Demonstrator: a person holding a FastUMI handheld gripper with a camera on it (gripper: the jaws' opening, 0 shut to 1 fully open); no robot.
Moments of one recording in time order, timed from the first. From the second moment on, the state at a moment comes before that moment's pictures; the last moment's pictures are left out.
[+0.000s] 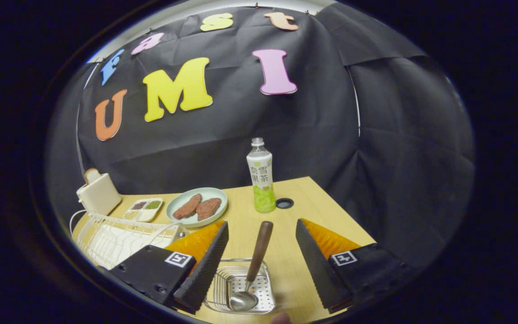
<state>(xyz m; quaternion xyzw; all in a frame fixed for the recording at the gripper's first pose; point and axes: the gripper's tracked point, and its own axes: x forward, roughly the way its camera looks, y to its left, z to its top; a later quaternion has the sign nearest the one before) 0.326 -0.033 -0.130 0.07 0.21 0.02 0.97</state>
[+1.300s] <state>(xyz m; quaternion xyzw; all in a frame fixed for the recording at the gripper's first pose) 0.255 -0.024 -0.029 0.11 0.10 0.00 0.99</state>
